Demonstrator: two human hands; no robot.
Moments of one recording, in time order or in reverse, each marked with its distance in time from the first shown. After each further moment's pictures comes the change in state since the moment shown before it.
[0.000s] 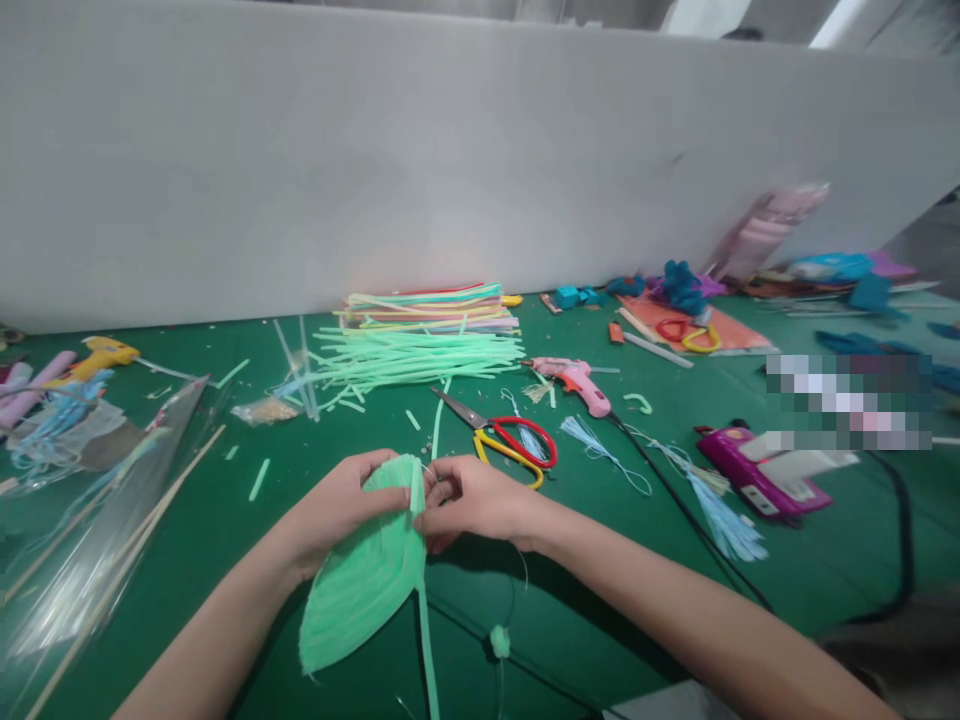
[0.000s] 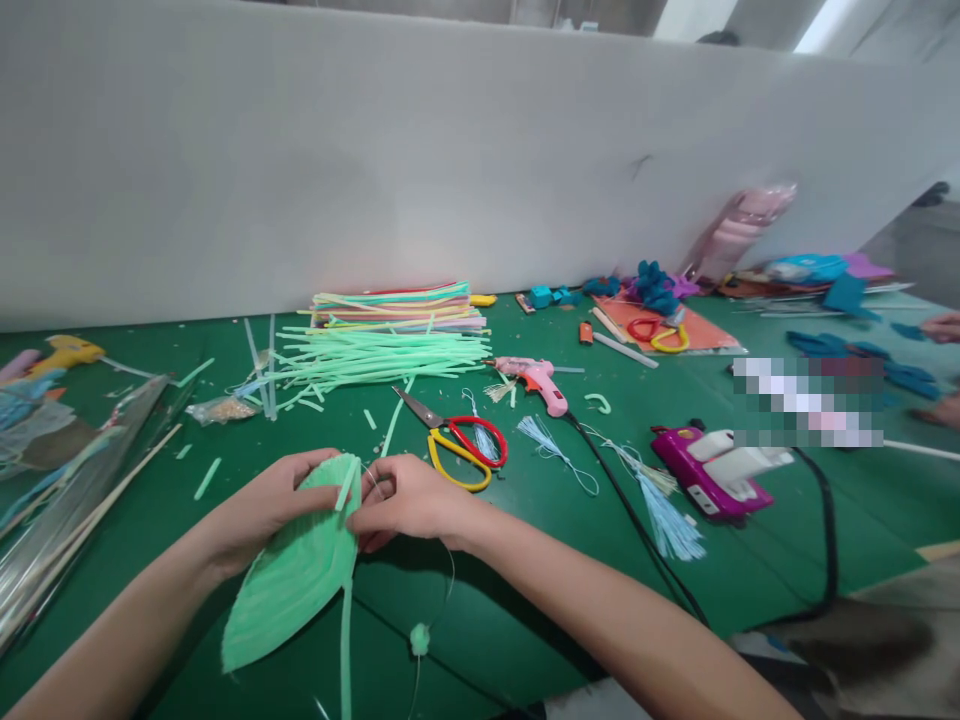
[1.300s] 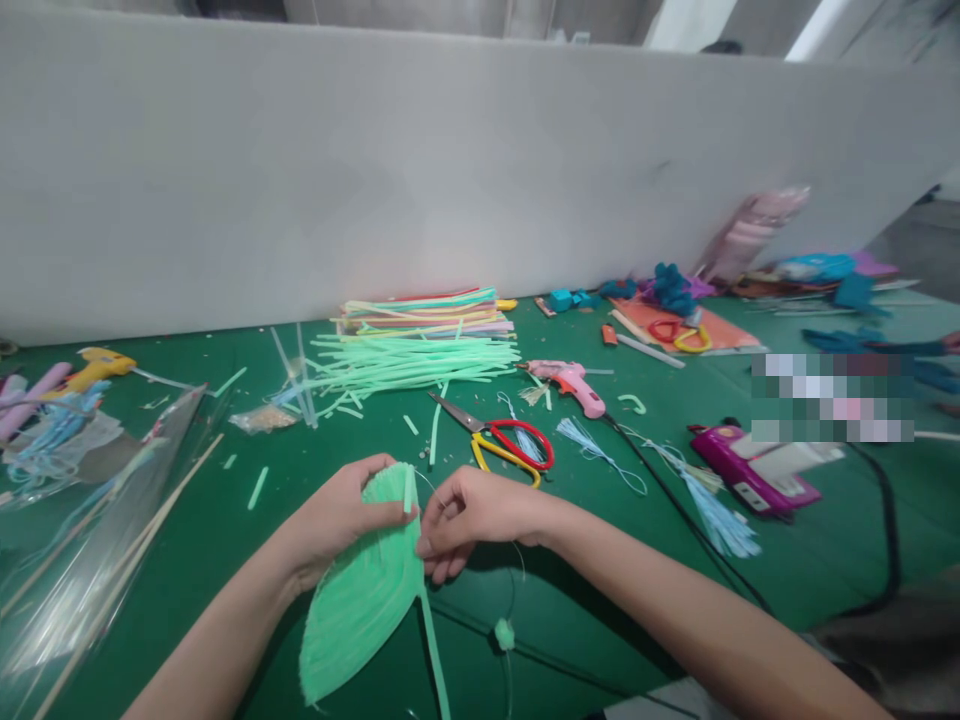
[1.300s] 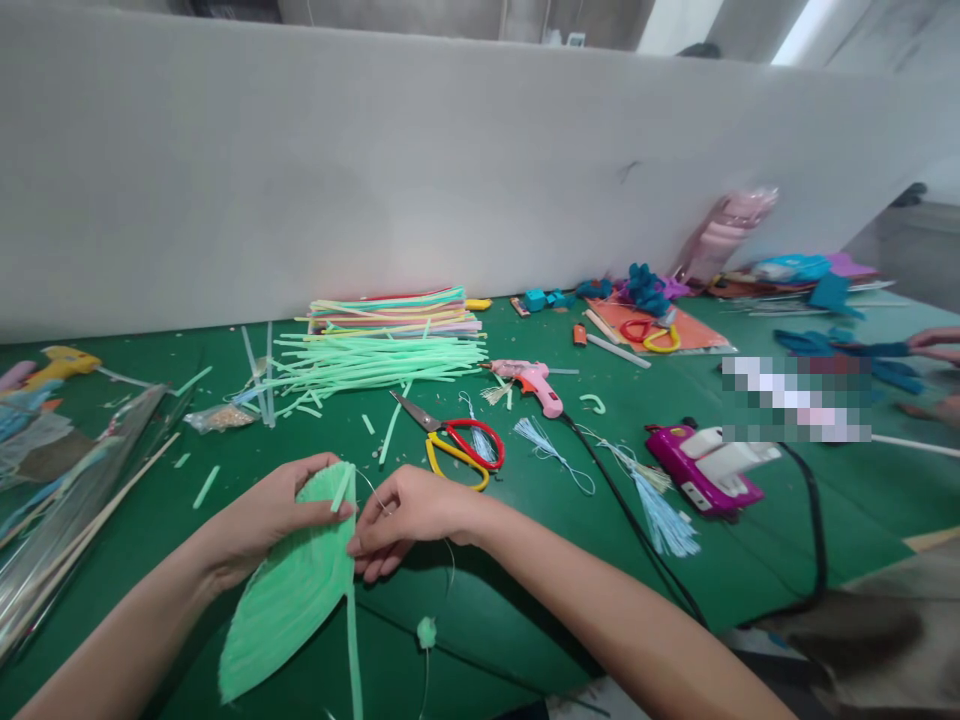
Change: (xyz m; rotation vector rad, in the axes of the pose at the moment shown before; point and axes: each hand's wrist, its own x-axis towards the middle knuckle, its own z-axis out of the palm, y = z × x) left_hand -0.001 -0.001 0.000 0.119 0.158 0.024; right_hand 0.000 0.006 -0.013 -0.031 -0.259 0.110
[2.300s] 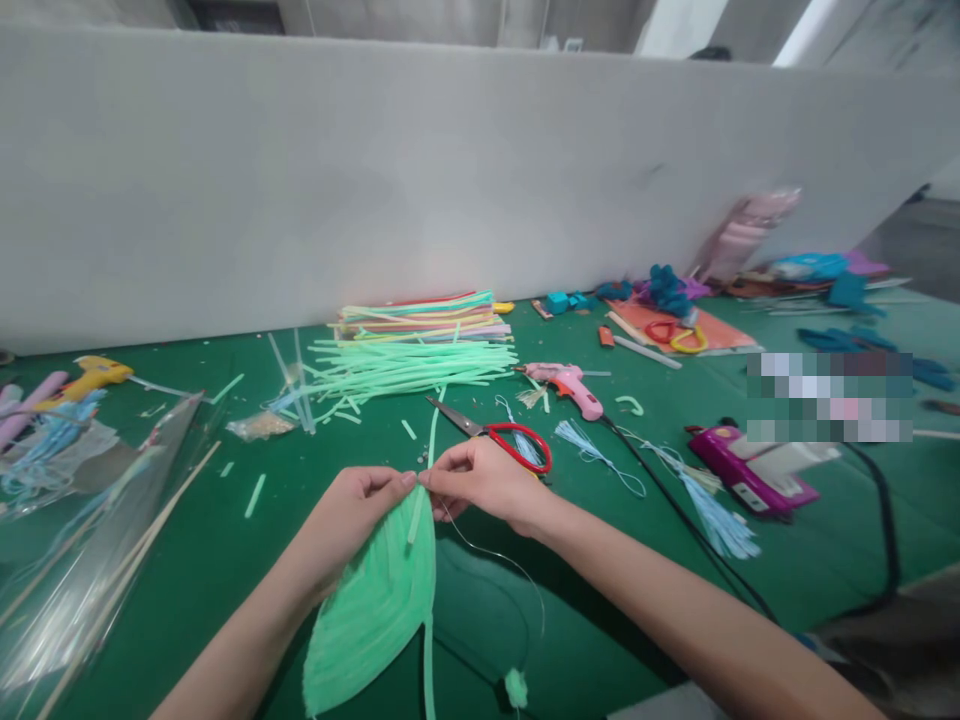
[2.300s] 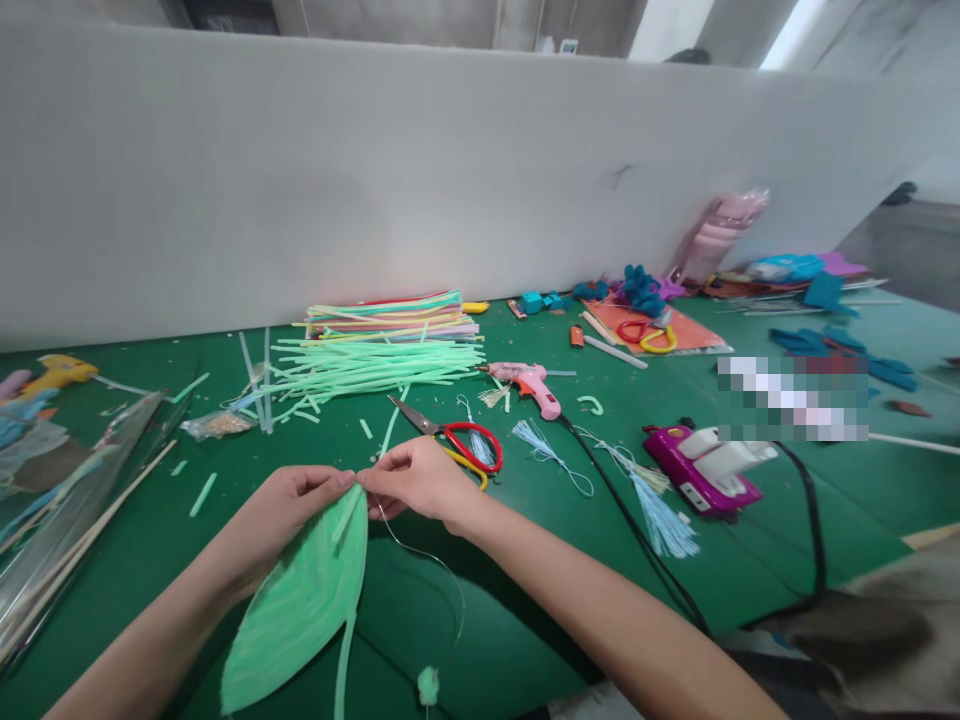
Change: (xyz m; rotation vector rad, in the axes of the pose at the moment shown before) left_hand 0.003 0.001 0.013 -0.051 -0.043 0.057; right_hand -0.002 -0.019 0.002 -0.040 0.461 -0.216
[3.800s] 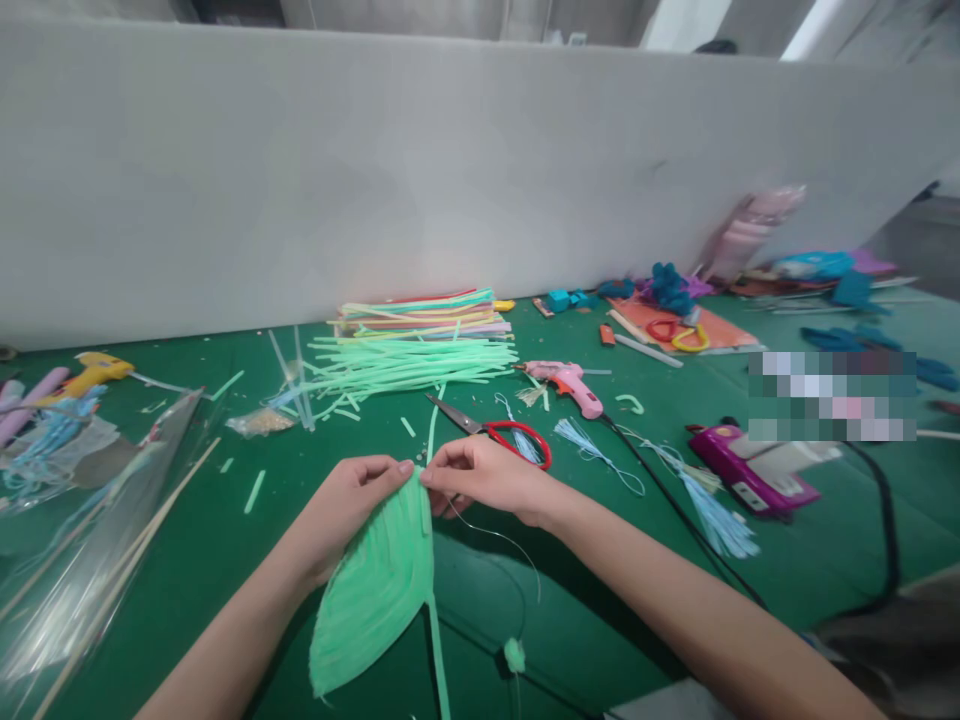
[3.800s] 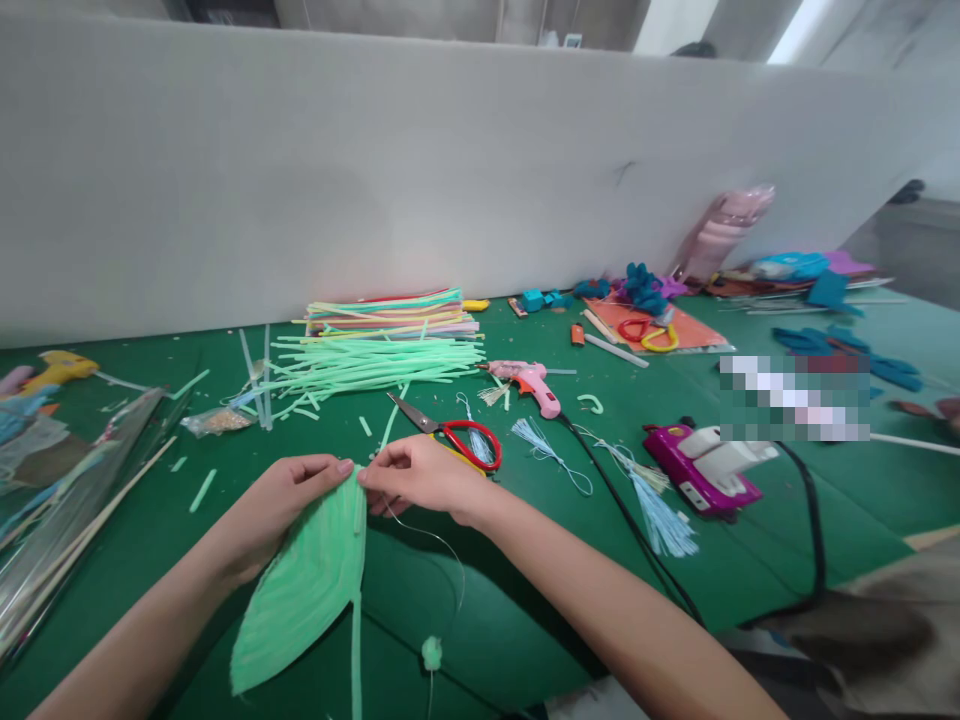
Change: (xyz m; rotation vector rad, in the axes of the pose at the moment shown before) left_hand 0.004 0.001 -0.001 -0.083 0.012 -0.023; right_hand 0.003 0.005 -0.012 -0.074 -0.122 -0.015
